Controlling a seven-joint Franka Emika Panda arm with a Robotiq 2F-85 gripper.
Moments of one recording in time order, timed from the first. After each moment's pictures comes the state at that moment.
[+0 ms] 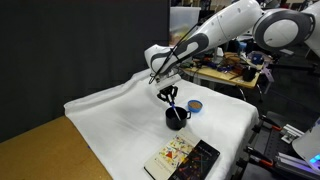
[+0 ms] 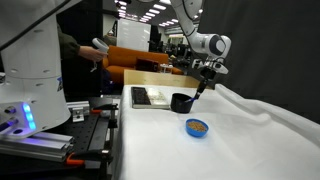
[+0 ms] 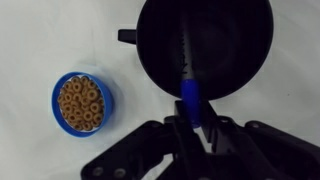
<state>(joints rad) 0.30 0.91 -0.04 -1.25 -0.03 1.81 0.78</state>
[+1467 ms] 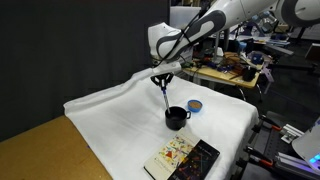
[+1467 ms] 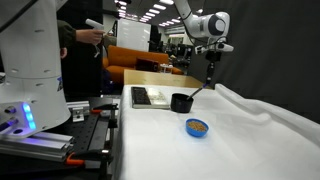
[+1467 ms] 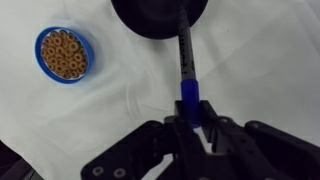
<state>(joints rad) 0.33 0.68 -0.04 -1.45 -0.12 2.10 0.88</state>
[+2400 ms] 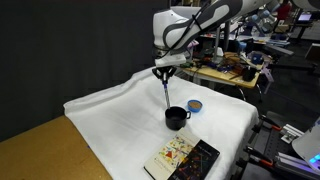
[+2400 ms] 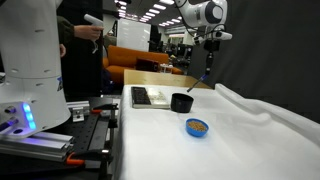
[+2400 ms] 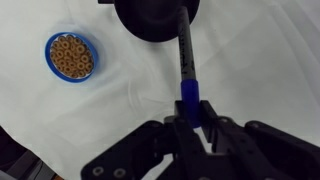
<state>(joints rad) 0.33 0.52 -0.03 -1.60 -0.12 2.15 0.92</state>
